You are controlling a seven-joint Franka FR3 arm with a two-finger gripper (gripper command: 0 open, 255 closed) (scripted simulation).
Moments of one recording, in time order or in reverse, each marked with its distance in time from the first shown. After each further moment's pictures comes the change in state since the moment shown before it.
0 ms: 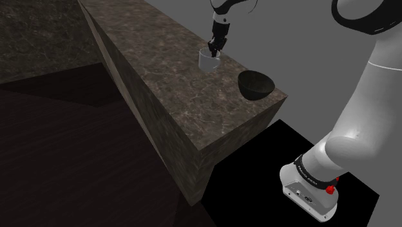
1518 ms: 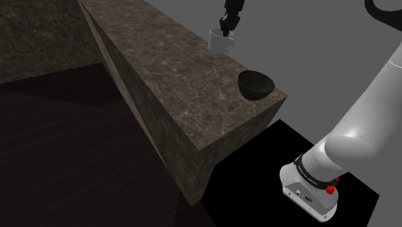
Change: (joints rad) arm -0.019 -0.156 -0.014 0.054 -0.008 -0.212 -0.018
